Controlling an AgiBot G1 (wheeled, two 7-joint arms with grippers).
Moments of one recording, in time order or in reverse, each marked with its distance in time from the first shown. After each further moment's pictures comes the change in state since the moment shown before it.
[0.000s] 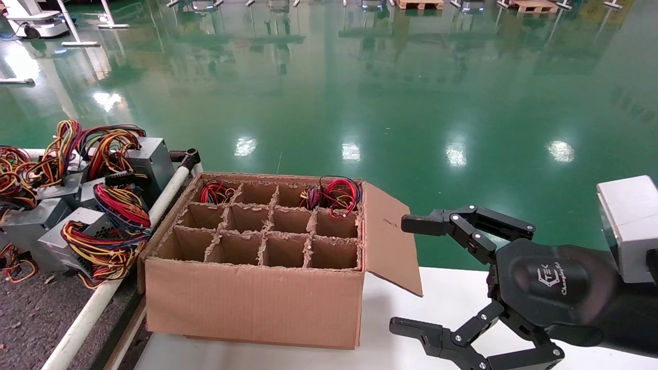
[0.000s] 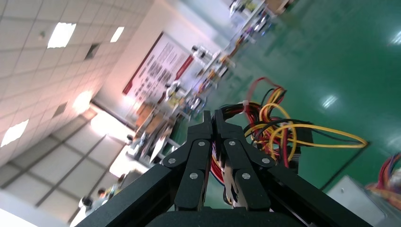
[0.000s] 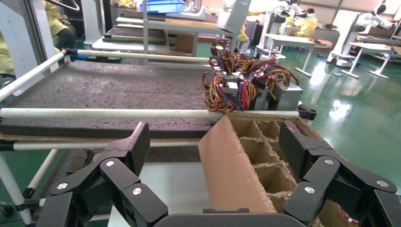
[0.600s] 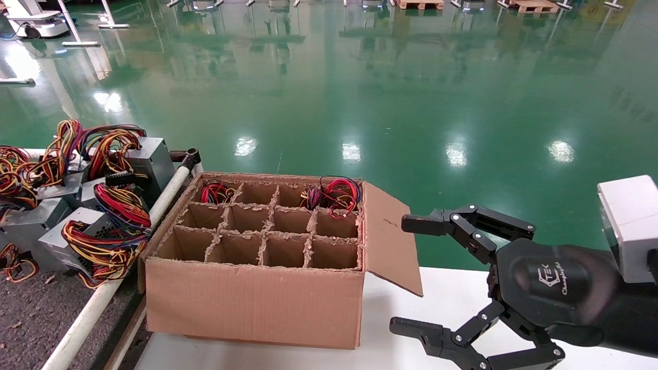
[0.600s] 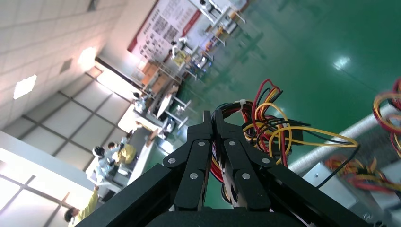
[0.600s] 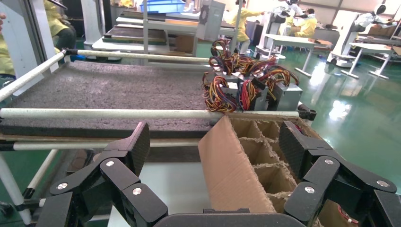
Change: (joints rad) left arm -0.111 -0.166 0.079 0.024 0.126 0.041 -0.008; right arm 0.000 0.000 0.000 0.000 0.000 0.000 0.000
